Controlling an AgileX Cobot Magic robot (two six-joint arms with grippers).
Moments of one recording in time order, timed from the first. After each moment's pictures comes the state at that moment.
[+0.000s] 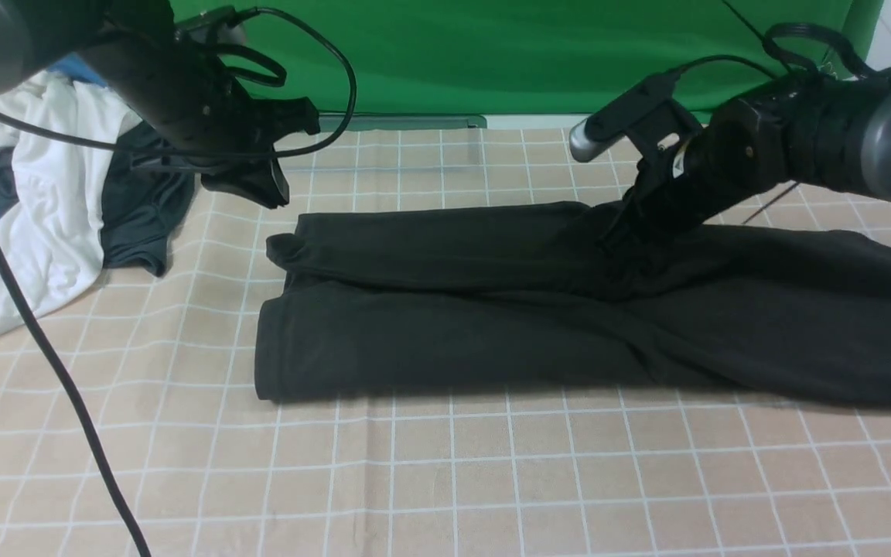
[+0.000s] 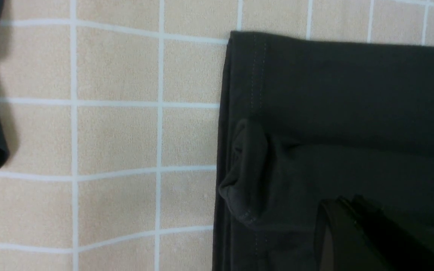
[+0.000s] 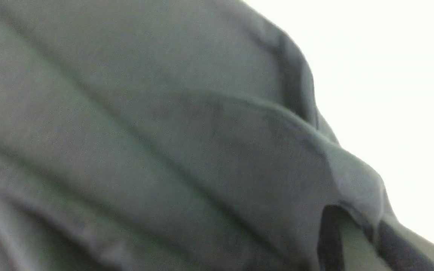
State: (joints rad) right arm 0.34 2.02 -1.46 -0.15 0.50 -0.10; left arm -0.12 1.97 -1.70 -0.26 1.00 -0.04
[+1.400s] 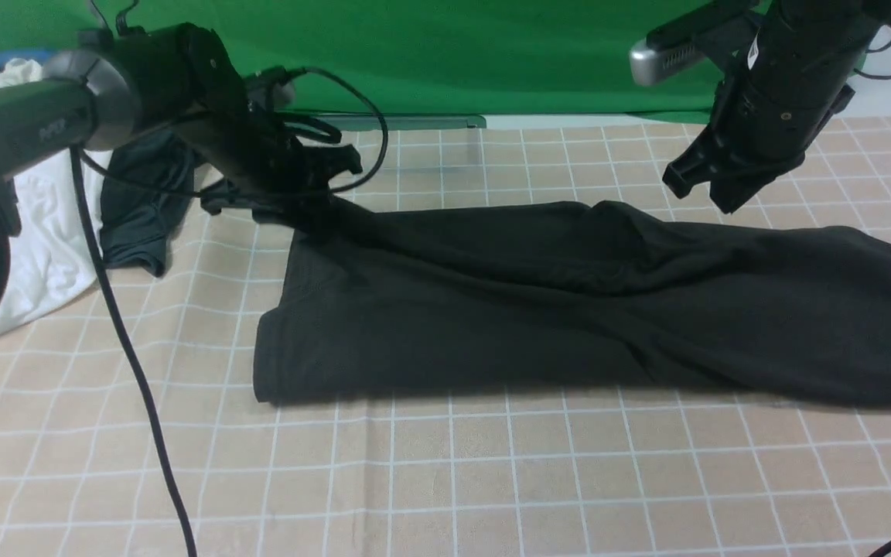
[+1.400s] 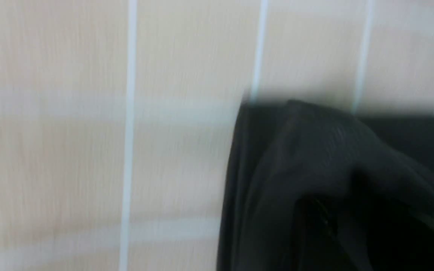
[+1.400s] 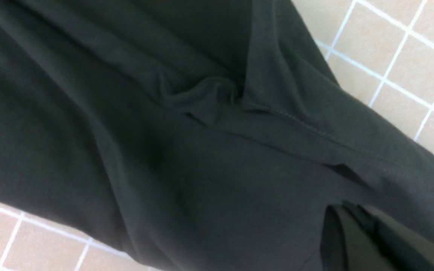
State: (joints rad) right arm 0.31 1.92 -1.74 -0.13 1.21 -0.03; left arm -0.15 2.19 -1.75 -0.28 0.72 -0.04
